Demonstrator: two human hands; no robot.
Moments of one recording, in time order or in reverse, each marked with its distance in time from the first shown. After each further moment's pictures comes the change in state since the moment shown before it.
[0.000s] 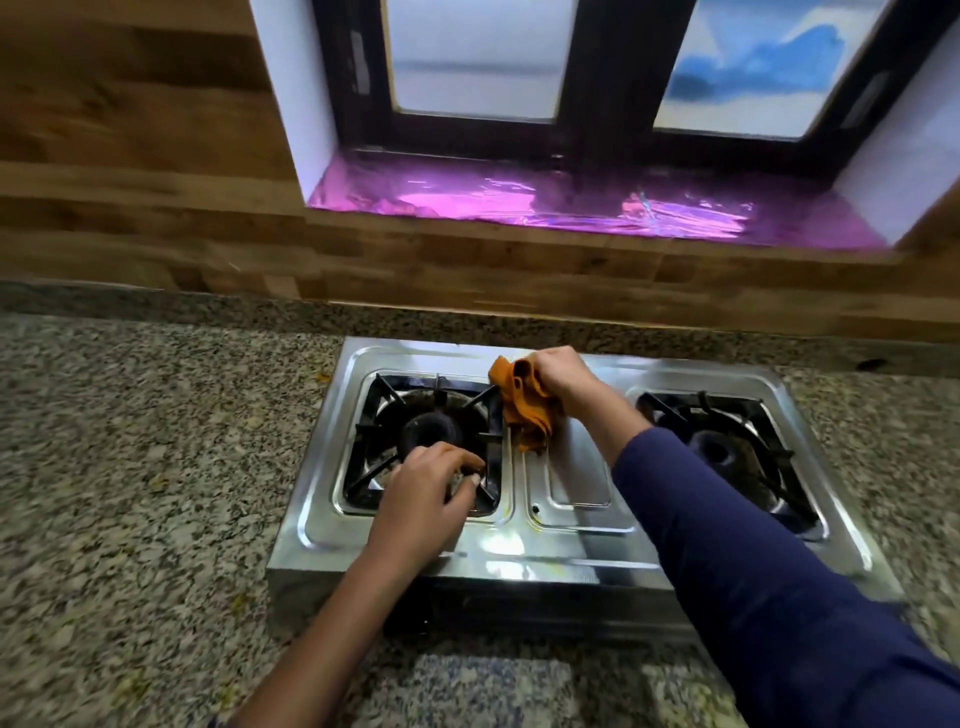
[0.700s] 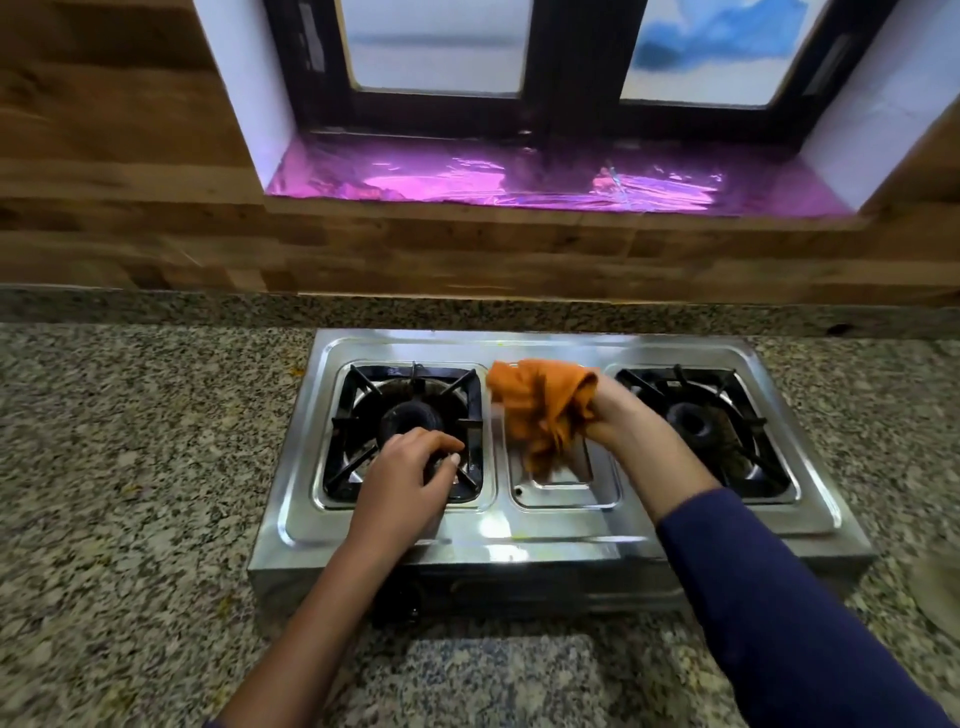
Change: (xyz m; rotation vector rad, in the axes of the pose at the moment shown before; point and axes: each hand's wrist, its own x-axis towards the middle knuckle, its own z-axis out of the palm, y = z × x) left_hand 0.005 0.000 -0.001 -0.048 0.009 -0.014; right_hand -0.076 0.010 -0.045 0.357 -0.617 0.126
